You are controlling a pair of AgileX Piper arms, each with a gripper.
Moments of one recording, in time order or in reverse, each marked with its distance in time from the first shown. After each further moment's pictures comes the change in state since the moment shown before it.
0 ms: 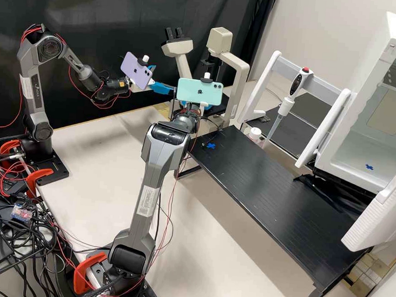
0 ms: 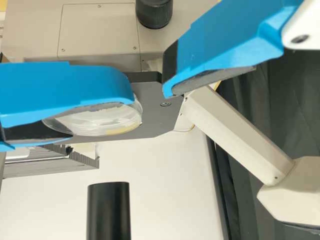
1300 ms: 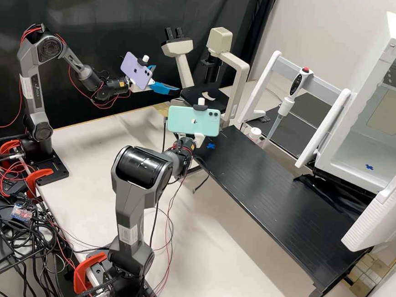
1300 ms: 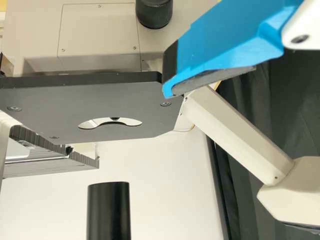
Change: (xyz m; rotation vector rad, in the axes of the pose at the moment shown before) left arm 0.000 0.000 0.000 0.000 0.000 0.000; right arm -0.204 -0.005 0.044 -0.113 -0.028 0.168
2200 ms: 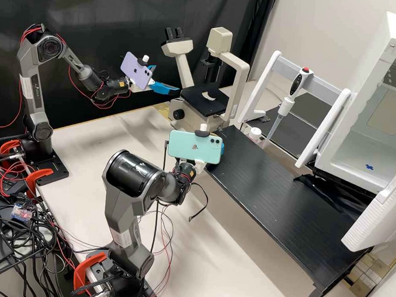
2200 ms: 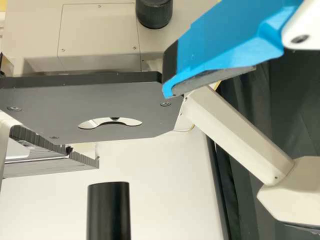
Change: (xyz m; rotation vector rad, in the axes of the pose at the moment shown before) left arm 0.000 0.000 0.000 0.000 0.000 0.000; right arm -0.039 -0.023 0.038 0.015 -0.049 0.014
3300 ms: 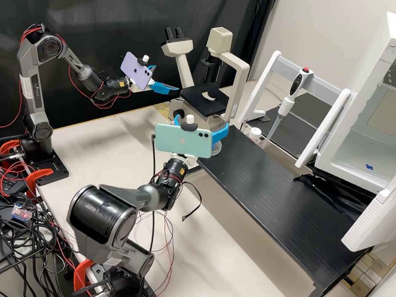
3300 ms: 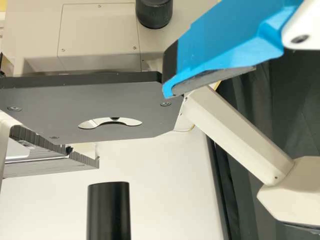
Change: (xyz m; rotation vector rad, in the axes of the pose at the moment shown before) left arm 0.000 0.000 0.000 0.000 0.000 0.000; right arm -0.069 0.043 -0.045 -0.013 0.206 0.376
